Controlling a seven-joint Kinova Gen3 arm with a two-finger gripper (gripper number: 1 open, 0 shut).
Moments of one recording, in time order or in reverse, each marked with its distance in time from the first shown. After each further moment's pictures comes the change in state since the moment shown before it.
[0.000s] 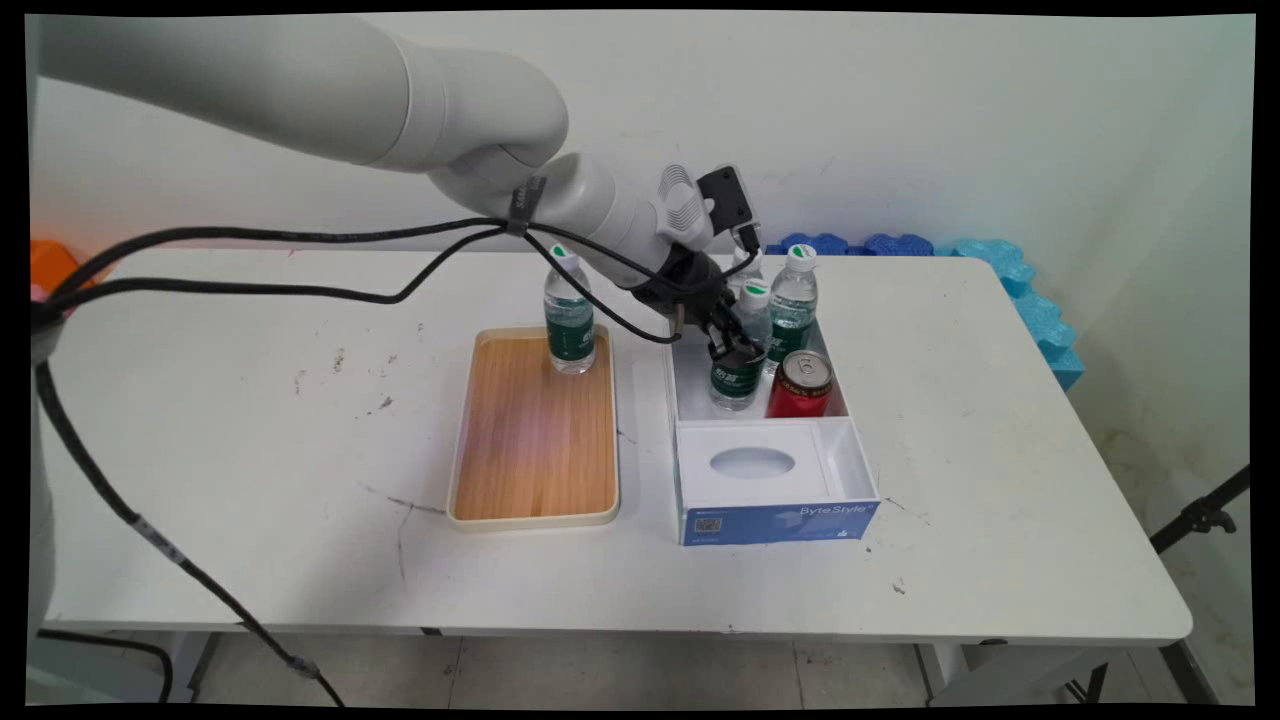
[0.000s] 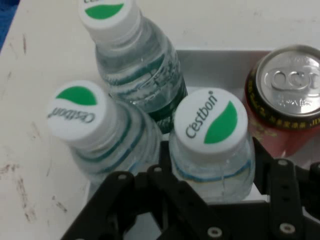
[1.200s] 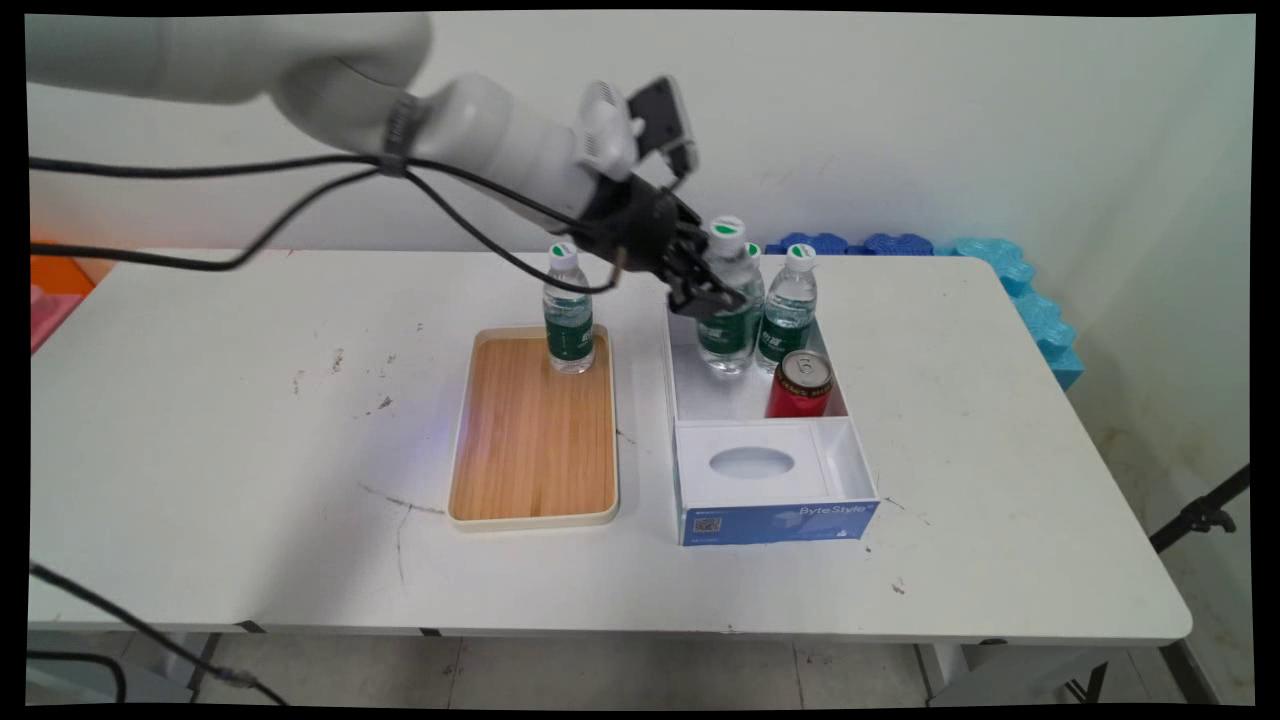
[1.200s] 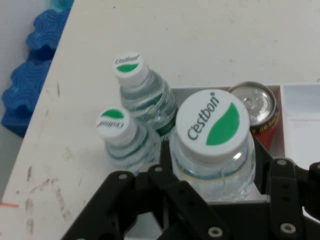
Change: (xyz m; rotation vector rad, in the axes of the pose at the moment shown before) arm -0.006 -0.002 -0.105 -0.002 0.145 0.037
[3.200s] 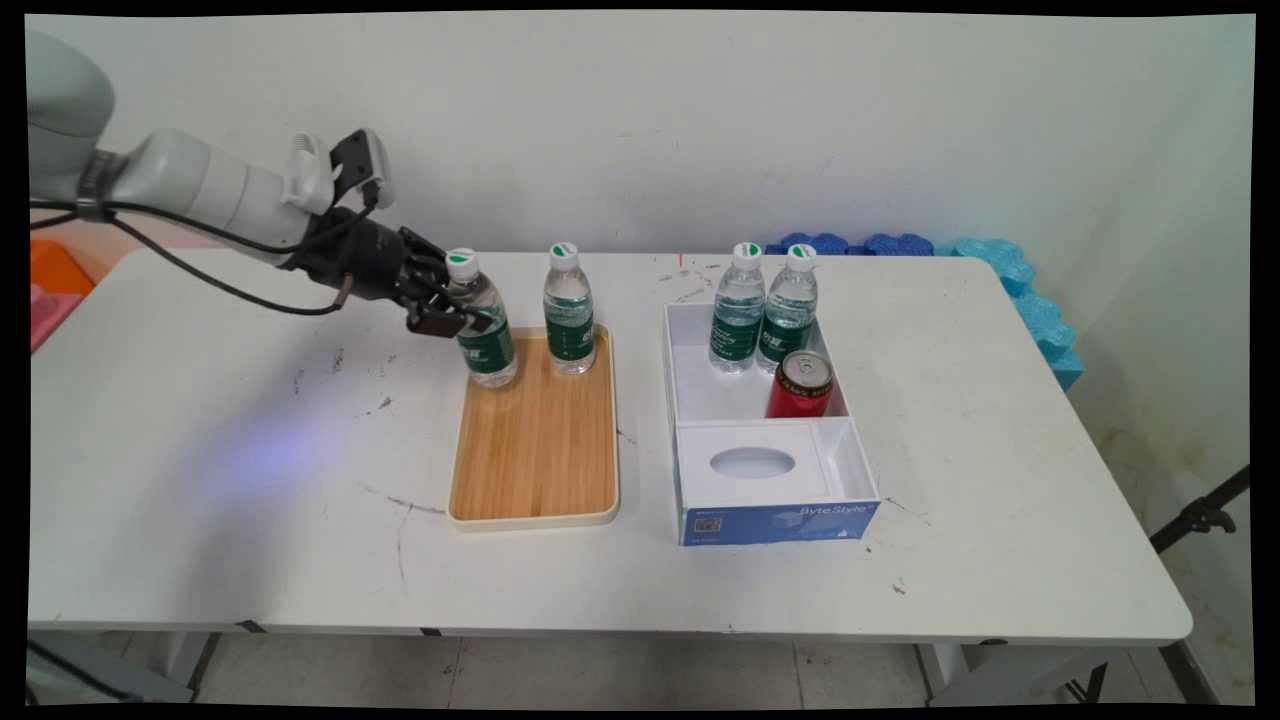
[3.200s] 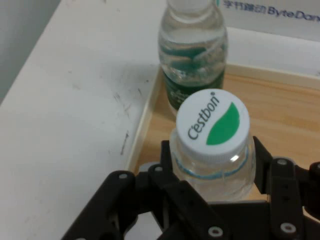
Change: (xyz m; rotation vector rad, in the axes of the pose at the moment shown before) arm -0.210 -0.055 -0.120 0.073 -0.116 -0.203
